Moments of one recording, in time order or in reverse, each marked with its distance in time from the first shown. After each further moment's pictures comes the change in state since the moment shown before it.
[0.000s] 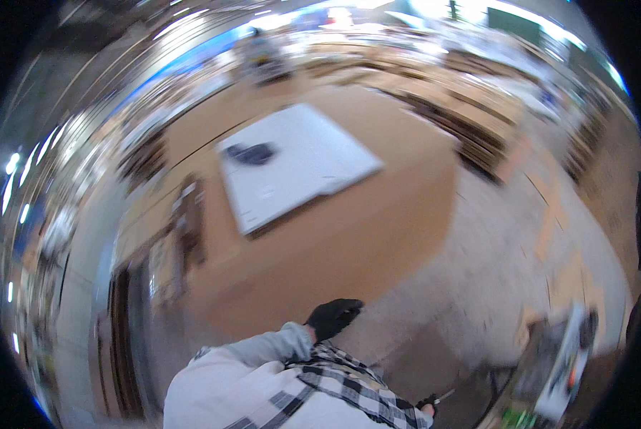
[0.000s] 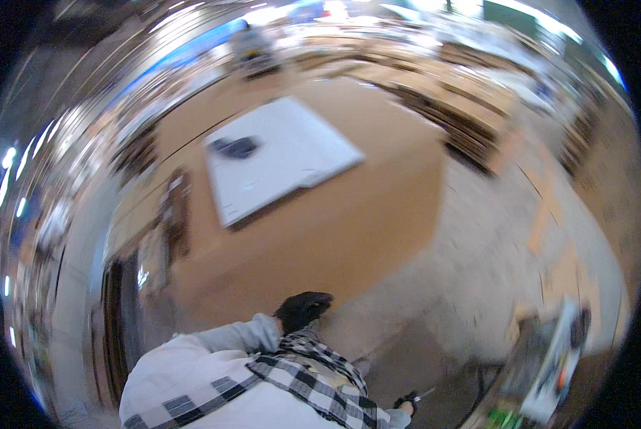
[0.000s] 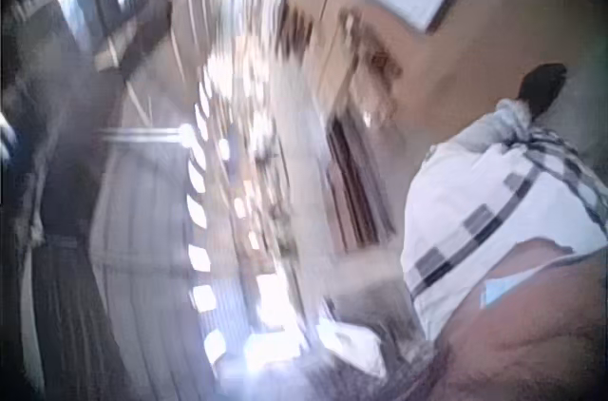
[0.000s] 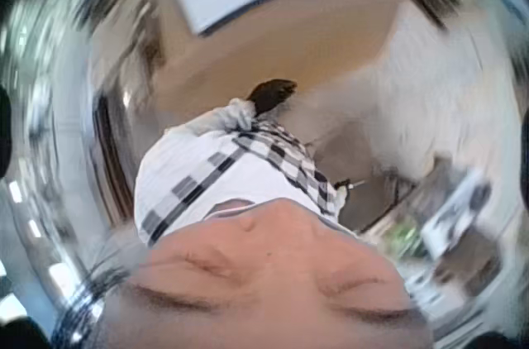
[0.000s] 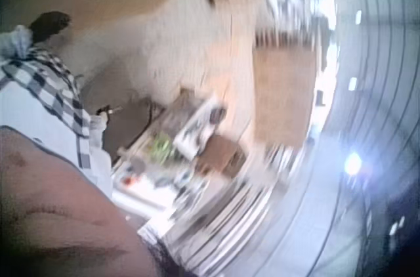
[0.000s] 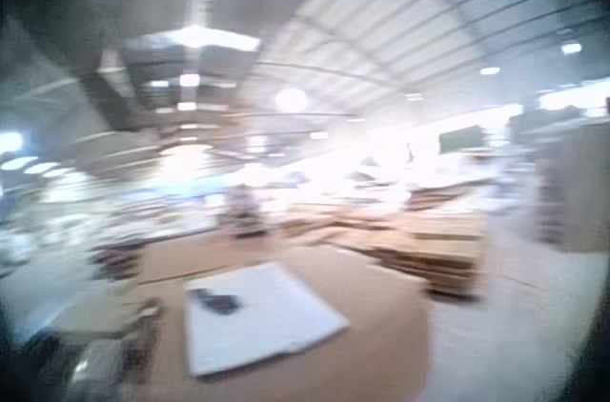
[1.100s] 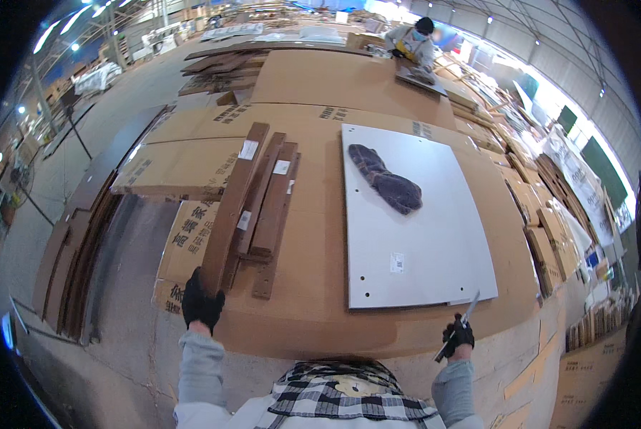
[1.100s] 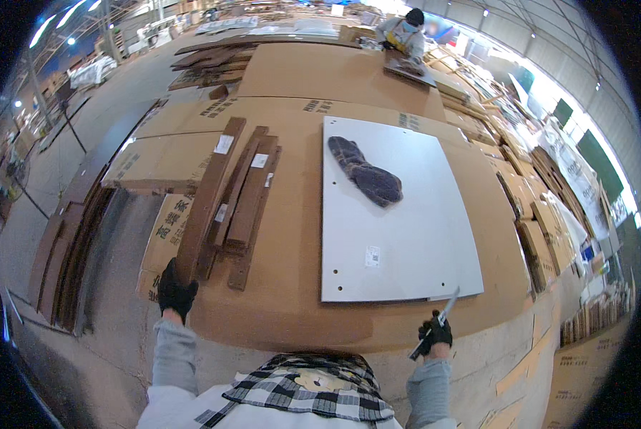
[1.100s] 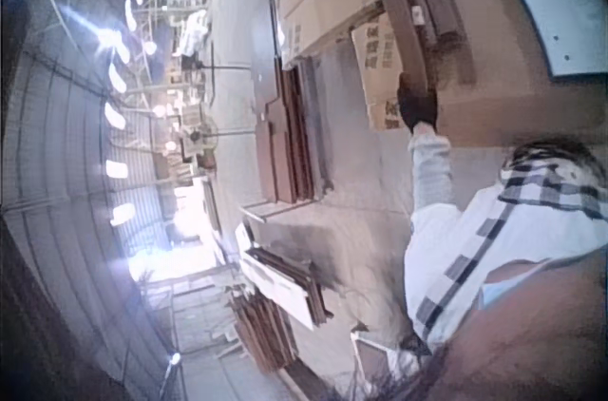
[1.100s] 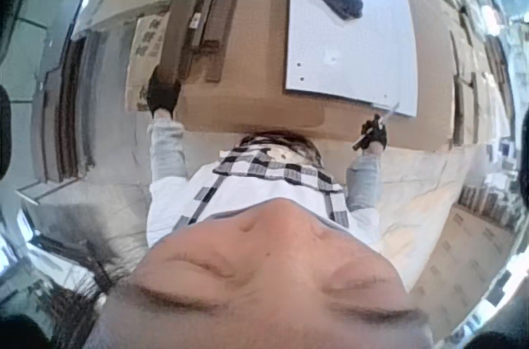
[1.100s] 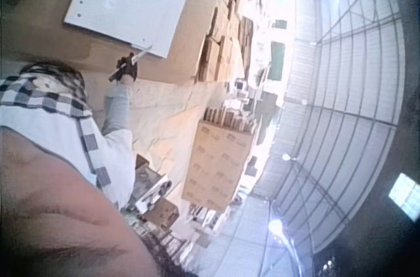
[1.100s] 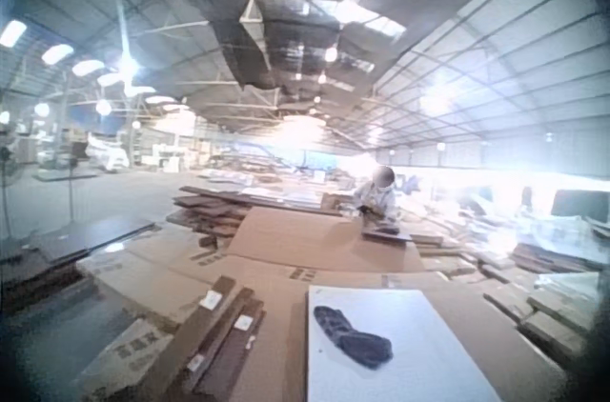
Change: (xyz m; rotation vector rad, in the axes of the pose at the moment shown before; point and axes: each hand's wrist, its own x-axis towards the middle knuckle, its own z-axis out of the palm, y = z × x) left_hand -0.213 -0.346 -0.324 0.325 0.935 -1.121; right_hand -0.459 -0.278 0.544 -0.223 -0.986 -0.642
